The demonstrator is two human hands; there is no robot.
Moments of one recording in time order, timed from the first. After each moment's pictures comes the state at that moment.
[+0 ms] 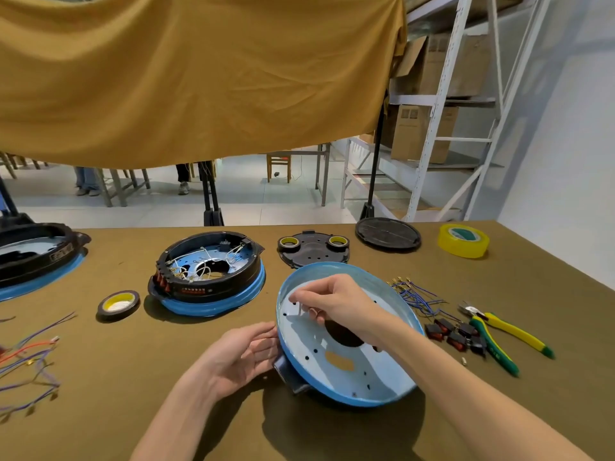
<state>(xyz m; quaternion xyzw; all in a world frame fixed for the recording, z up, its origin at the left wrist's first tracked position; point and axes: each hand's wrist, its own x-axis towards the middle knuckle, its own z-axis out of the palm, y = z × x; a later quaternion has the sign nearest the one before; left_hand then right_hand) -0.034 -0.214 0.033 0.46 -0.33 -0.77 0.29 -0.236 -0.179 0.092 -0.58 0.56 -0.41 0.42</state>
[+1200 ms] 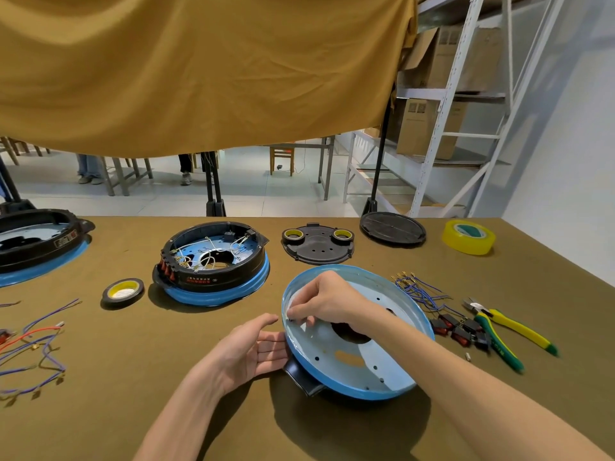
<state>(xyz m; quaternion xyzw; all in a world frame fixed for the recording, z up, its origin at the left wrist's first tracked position) -0.036 -0.213 0.022 0.49 -0.37 -0.76 0.24 -0.220 -0.199 0.085 -0.63 0.64 -0.25 0.38</state>
